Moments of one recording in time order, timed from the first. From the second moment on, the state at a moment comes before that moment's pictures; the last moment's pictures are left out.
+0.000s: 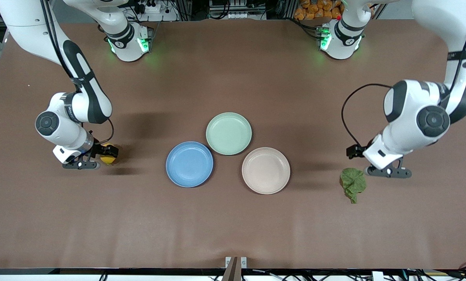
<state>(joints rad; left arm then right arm) -0.04 0.28 -0.11 -1.87 0.07 2.13 -0.09 0.07 0.41 -0.10 -2.13 0.03 2.52 -0.05</state>
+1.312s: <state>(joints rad) -0.04 0.03 -0.12 -1.87 0.07 2.04 -0.22 0.01 0.09 -0.07 -2.00 0.04 2.06 -0.05</state>
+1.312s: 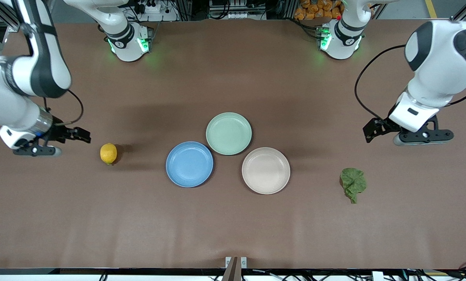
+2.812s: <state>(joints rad) -0.04 -0.07 -0.12 -1.65 0.00 1.64 -0.23 0.02 0.04 -0.09 -1.47 0.03 1.53 -0.06</state>
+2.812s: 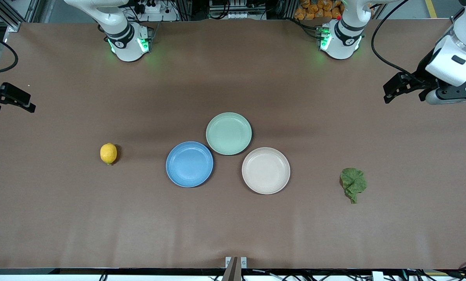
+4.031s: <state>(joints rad) -0.05 -0.02 -0.13 -1.57 0.00 1.57 -0.22 0.08 0.07 -0.17 -1.41 0.04 1.48 0.10</state>
